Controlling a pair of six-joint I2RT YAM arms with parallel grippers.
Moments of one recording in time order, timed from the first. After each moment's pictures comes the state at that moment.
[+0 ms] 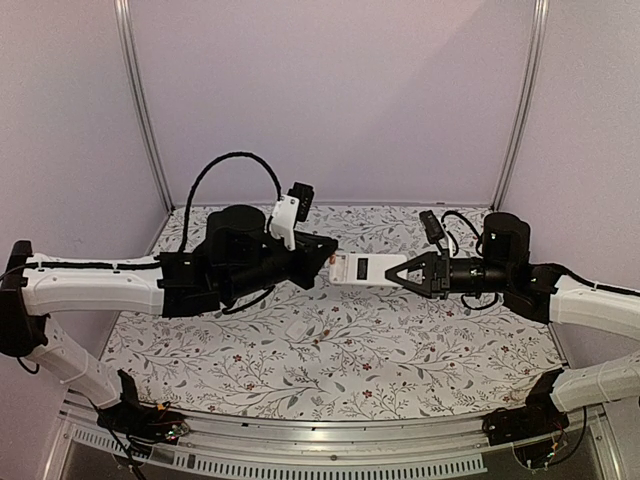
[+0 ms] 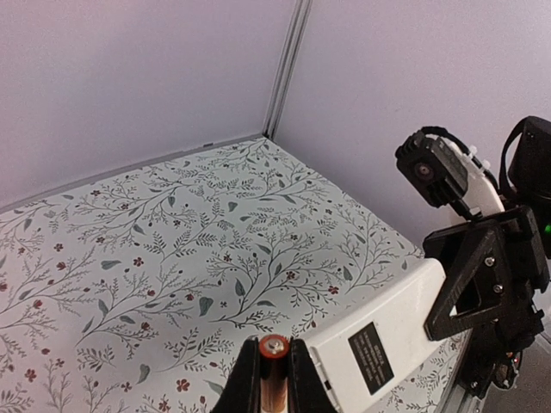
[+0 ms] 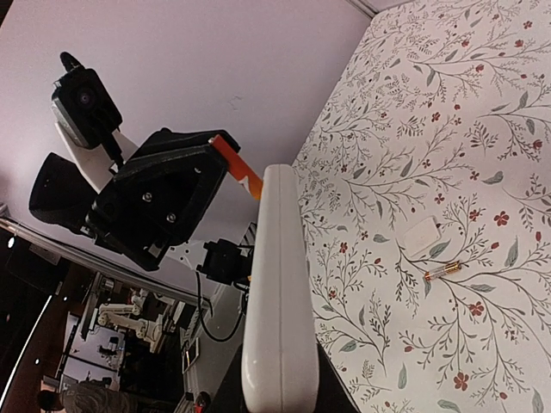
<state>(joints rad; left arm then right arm) -1.10 1.42 1.00 0.21 -0.26 -0.32 0.69 1.12 0.66 0.22 -0.66 0.82</state>
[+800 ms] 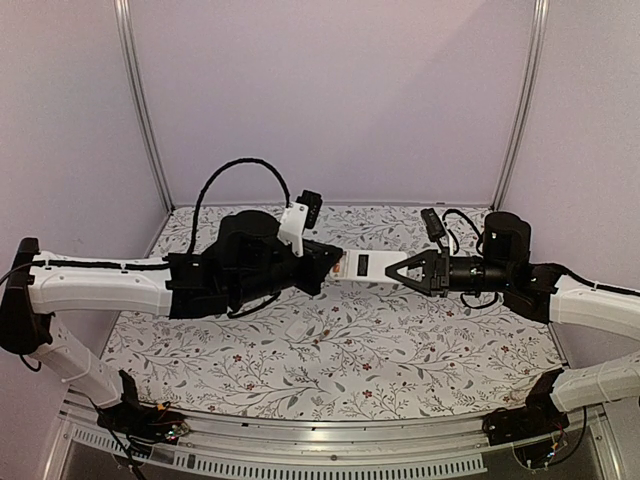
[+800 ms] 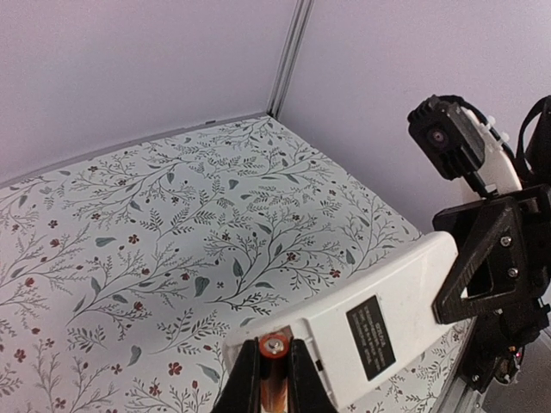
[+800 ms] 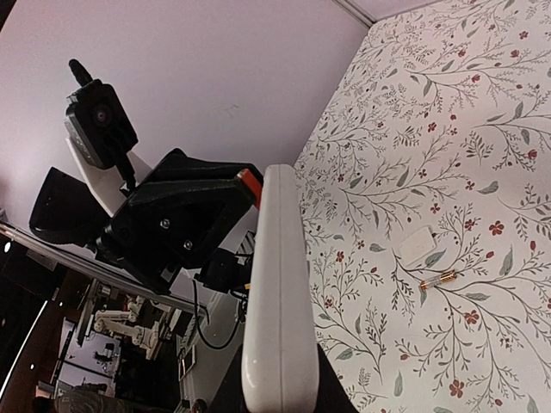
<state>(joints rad) -1.12 1.47 1.03 0.16 -0.28 -0.36 0.69 1.12 0.66 0.23 -0.64 0.82</state>
